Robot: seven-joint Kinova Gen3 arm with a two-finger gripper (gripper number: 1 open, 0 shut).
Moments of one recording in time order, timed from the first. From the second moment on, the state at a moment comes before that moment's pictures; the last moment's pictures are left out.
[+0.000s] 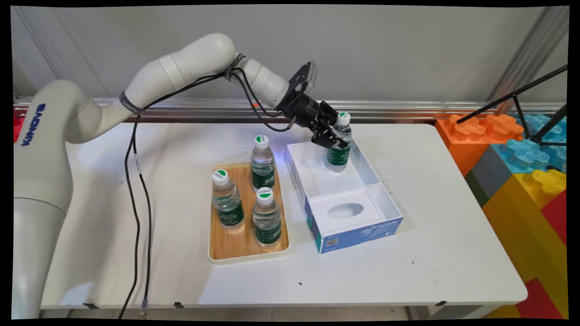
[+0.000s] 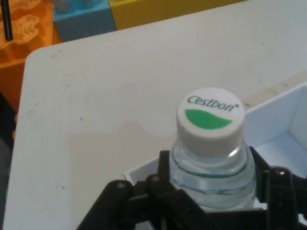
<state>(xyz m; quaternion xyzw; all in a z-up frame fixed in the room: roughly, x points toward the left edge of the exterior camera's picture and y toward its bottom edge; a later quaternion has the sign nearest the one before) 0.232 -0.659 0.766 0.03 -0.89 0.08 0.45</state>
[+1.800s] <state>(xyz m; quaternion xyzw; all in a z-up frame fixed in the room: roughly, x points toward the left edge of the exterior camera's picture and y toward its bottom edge) 0.304 -0.572 0.950 0.21 -0.84 0.17 0.47</state>
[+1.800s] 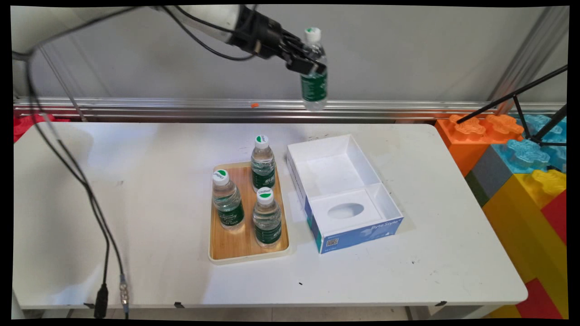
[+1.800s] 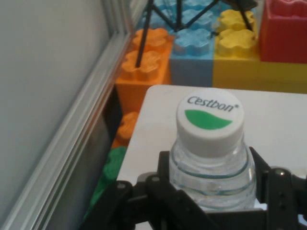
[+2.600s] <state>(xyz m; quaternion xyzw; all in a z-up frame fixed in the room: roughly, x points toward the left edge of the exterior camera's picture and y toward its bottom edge) 0.413 -0.474 0.971 0.28 -0.84 0.20 0.42</state>
